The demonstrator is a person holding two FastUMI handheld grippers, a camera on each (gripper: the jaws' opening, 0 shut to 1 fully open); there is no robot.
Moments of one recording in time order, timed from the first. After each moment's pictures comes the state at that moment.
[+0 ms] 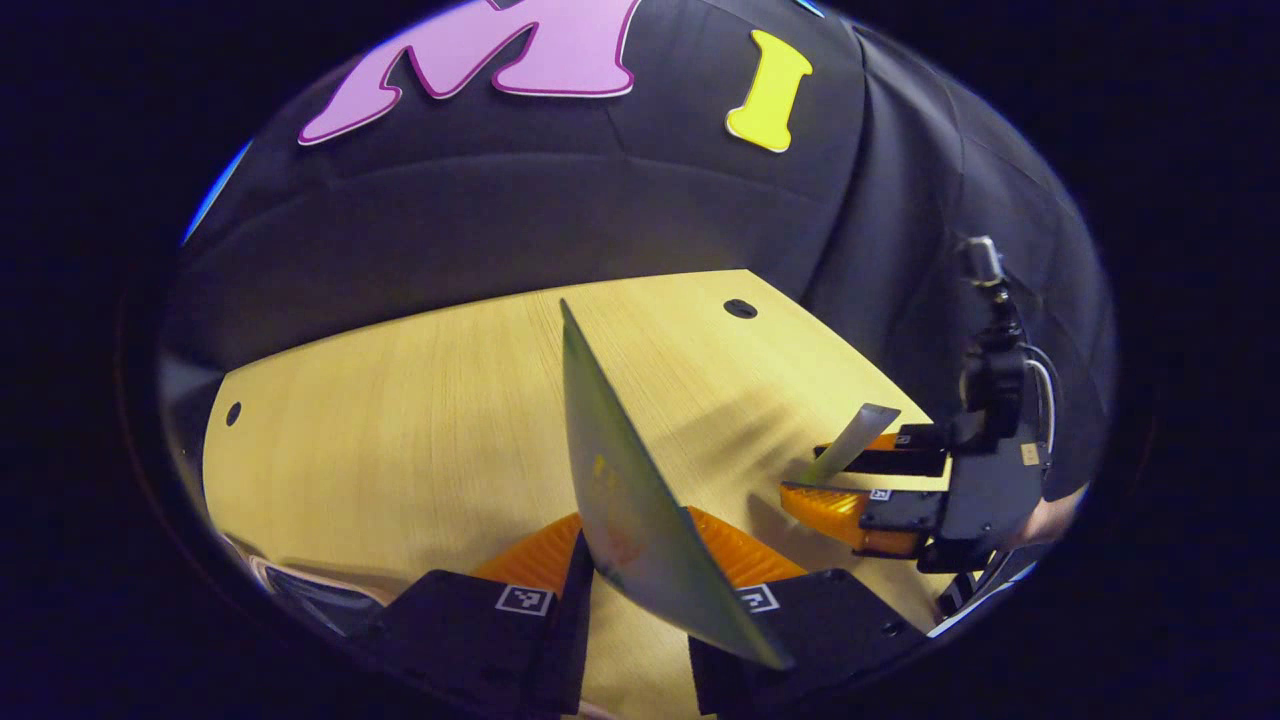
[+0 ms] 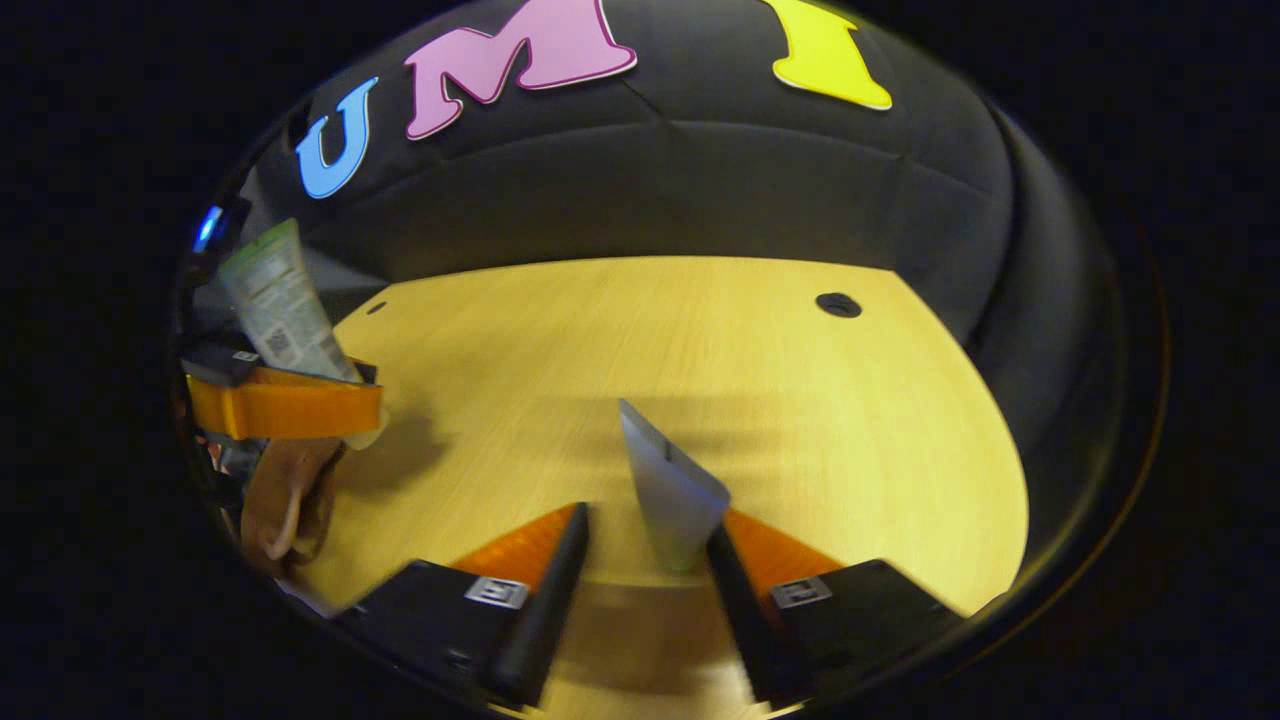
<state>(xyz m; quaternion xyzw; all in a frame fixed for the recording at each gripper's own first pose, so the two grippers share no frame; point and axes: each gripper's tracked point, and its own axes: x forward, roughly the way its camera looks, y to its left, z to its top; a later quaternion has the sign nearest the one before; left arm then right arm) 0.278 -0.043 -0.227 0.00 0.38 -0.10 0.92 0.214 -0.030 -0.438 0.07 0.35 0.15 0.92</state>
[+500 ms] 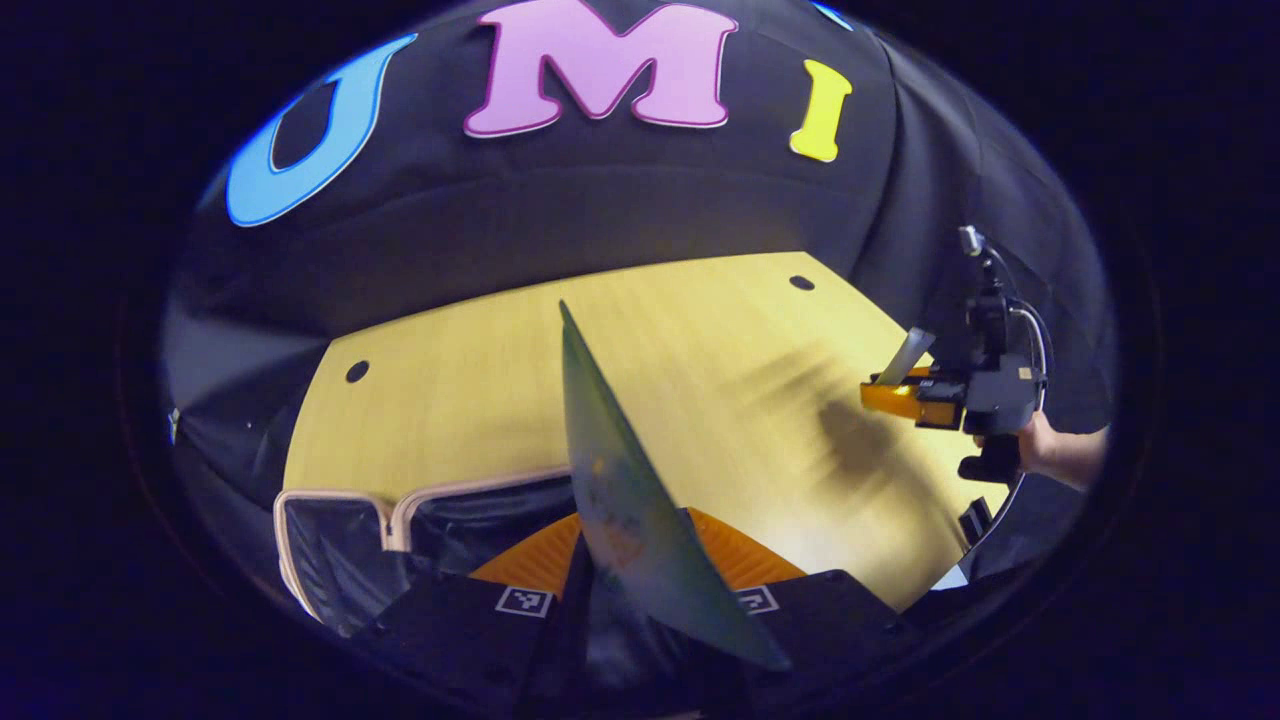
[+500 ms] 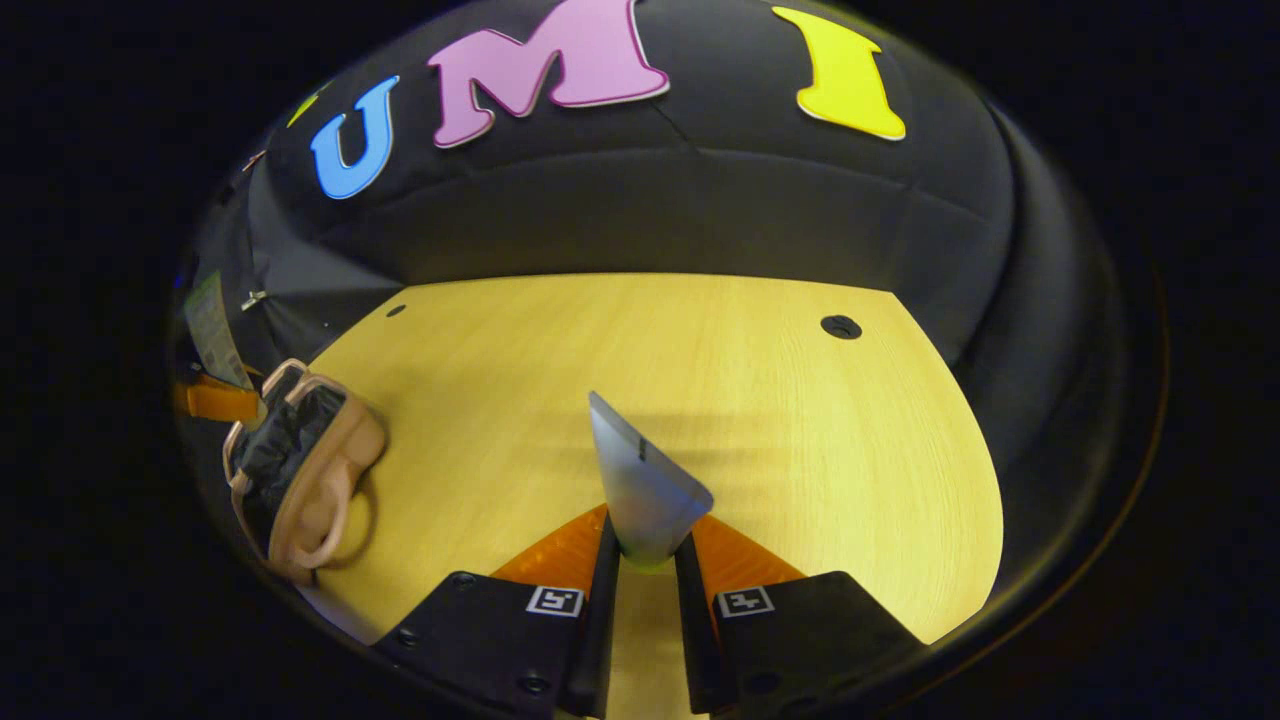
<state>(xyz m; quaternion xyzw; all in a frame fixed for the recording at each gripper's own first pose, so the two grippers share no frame) 0.159 0.092 -0.183 0.03 0.44 -0.02 0.90 0.169 -0.002 -0.364 0.06 0.33 0.15 0.93</state>
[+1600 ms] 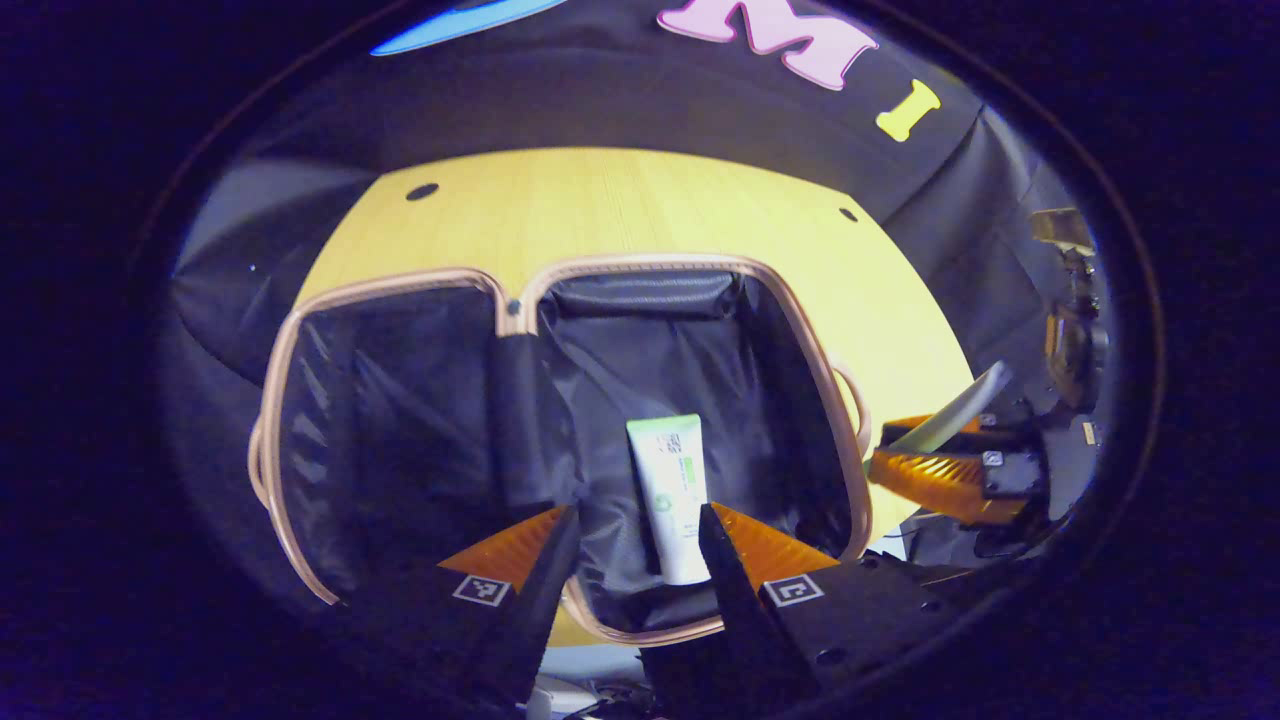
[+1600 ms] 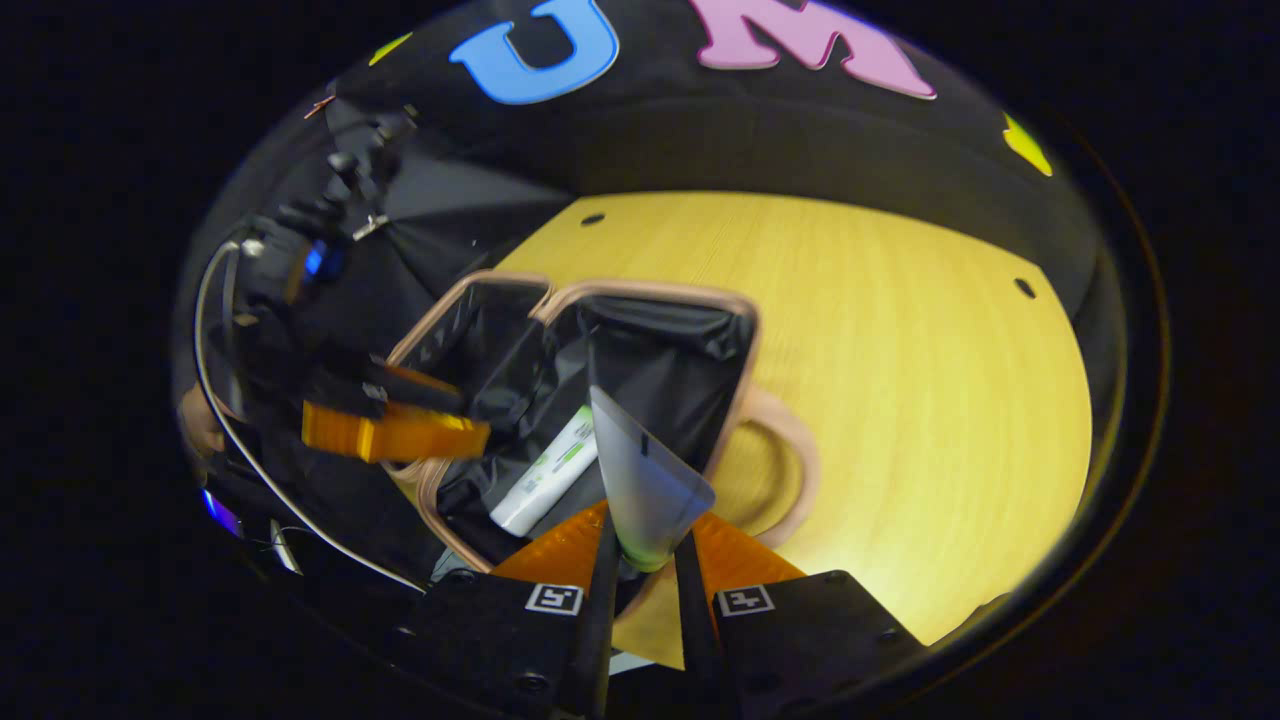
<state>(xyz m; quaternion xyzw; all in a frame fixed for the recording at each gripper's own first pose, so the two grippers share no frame) 0.033 0.204 -0.207 -0.07 0.51 -0.01 0.86 -0.019 0.304 -0.326 0.05 0.48 0.28 0.83</state>
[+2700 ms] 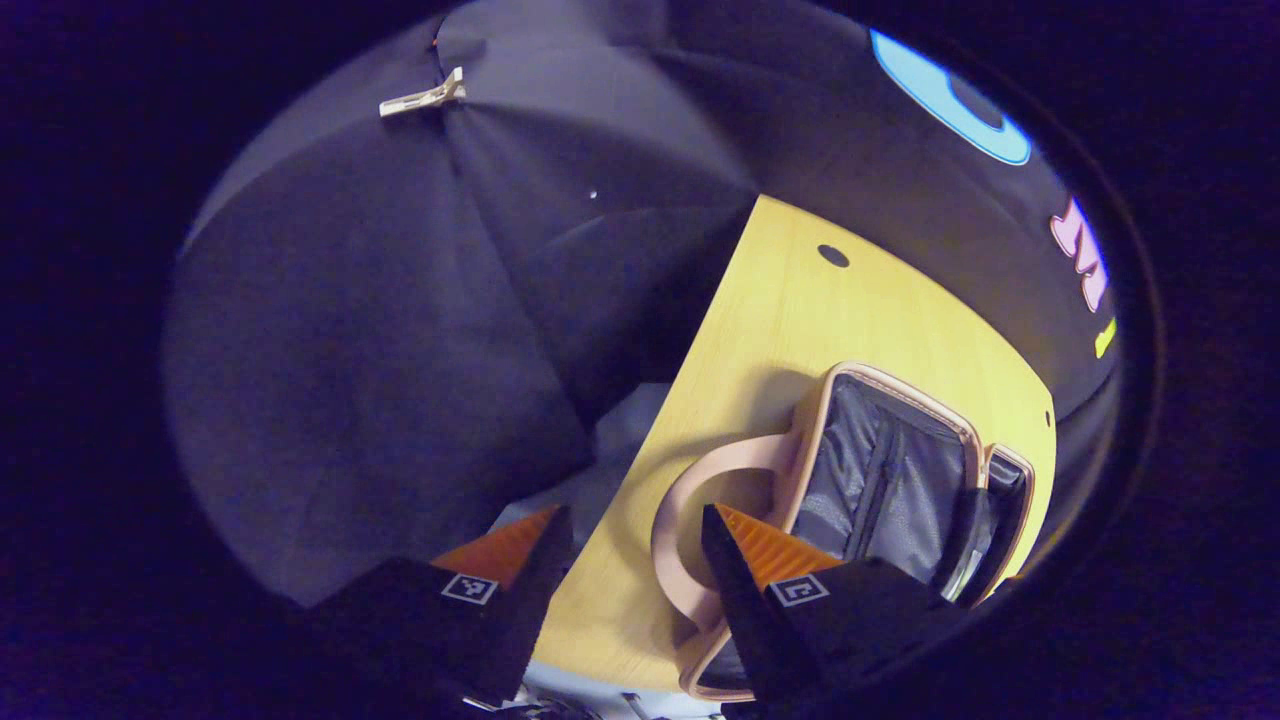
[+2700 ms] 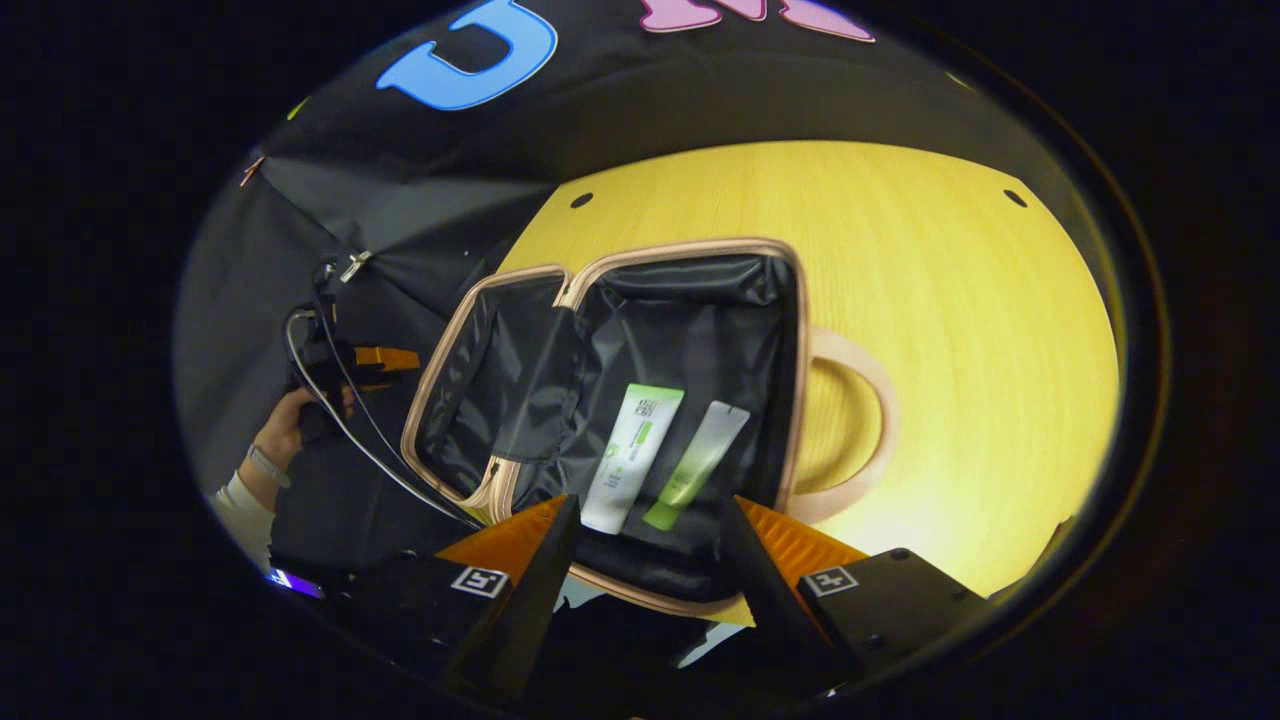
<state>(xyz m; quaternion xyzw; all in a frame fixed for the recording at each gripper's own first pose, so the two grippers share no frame) -0.056 0.507 -0.245 -0.19 0.49 0.28 0.80 -0.031 0.322 -0.303 0.15 0.52 0.23 0.81</state>
